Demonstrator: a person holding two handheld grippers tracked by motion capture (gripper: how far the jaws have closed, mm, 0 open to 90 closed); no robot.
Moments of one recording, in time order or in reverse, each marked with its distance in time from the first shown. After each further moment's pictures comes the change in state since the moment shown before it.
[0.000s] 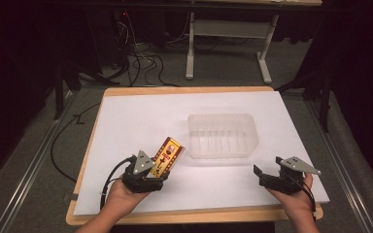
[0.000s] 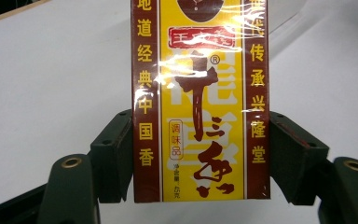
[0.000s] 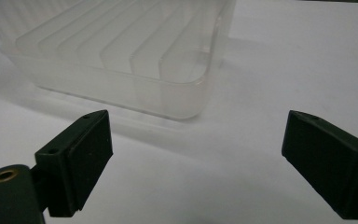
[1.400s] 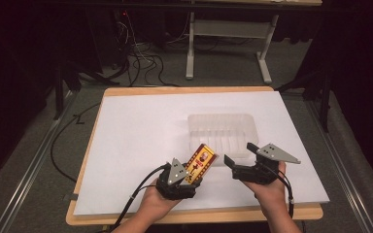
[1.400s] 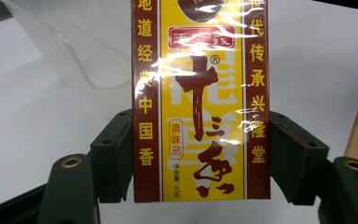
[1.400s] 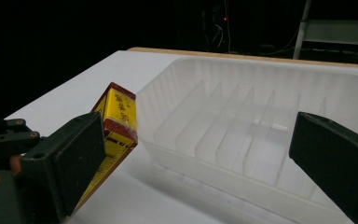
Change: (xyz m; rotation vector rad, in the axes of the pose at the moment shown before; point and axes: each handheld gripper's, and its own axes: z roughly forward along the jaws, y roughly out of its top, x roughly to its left) left arm -0.064 0.013 0.052 -0.096 -0.118 0.028; right arm 0.077 0.061 0.004 -0.144 0.218 0.014
